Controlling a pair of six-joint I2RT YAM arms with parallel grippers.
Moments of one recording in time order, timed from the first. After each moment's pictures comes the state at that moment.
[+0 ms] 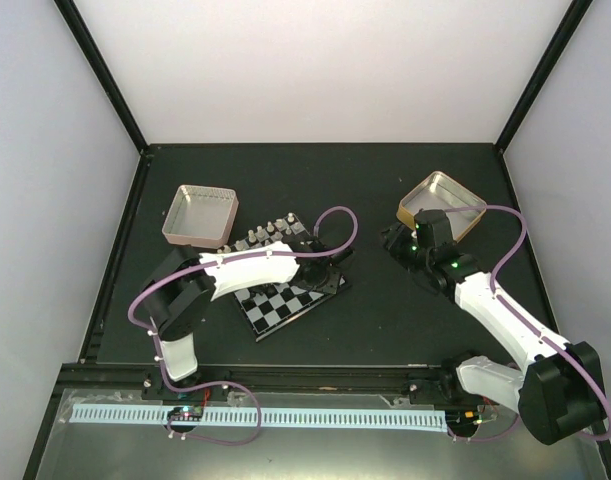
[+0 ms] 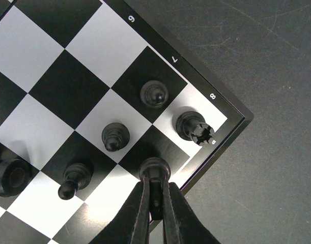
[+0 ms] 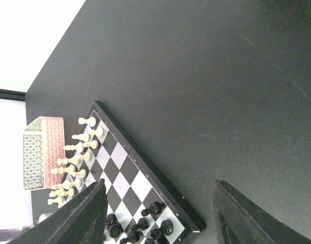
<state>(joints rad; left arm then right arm) -0.96 1.82 1.26 -0.68 -0.11 -0.73 0.38 1.11 0.70 -0.28 -0.12 0.97</state>
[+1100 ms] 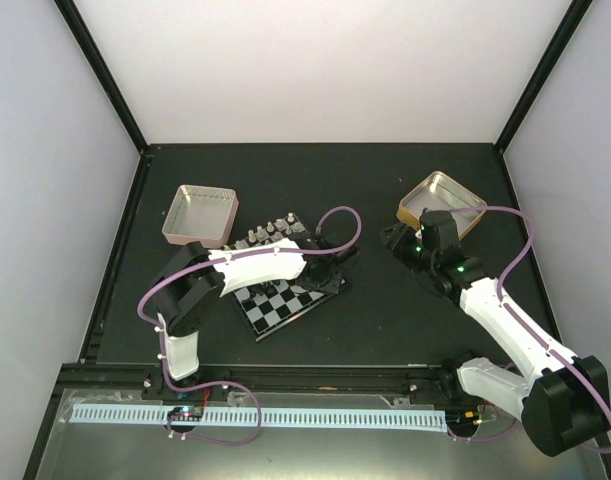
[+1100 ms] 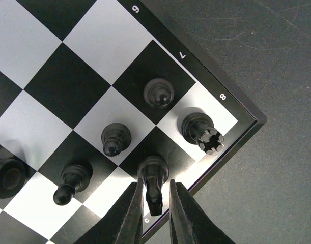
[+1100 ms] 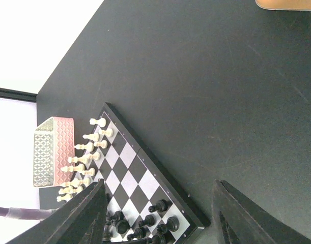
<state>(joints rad) -0.96 1.87 1.32 -0.75 -0.11 -0.75 0.37 1.05 0.70 -0.30 -0.12 0.95</state>
